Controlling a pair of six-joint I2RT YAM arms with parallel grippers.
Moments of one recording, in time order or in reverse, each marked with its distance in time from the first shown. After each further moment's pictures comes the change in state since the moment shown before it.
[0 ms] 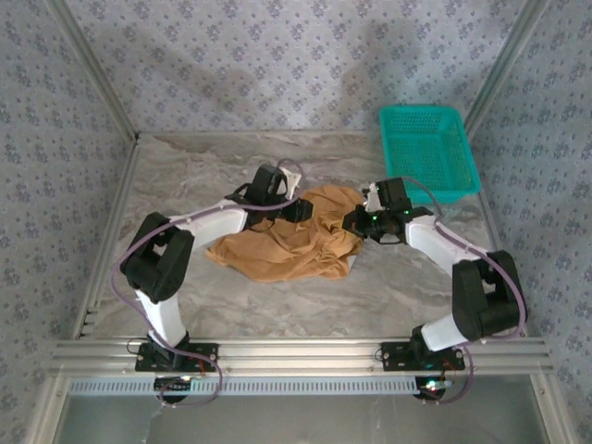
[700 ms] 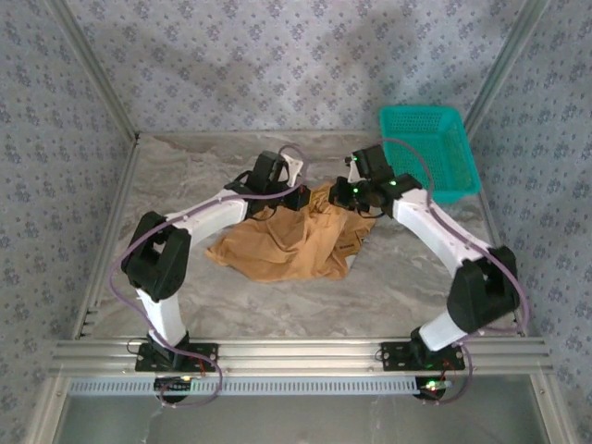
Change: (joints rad) left arm 0.035 0.031 0.169 -0.106 -0.020 0.021; right arm 0.145 0.006 0.393 -0.282 0.232 -0.049
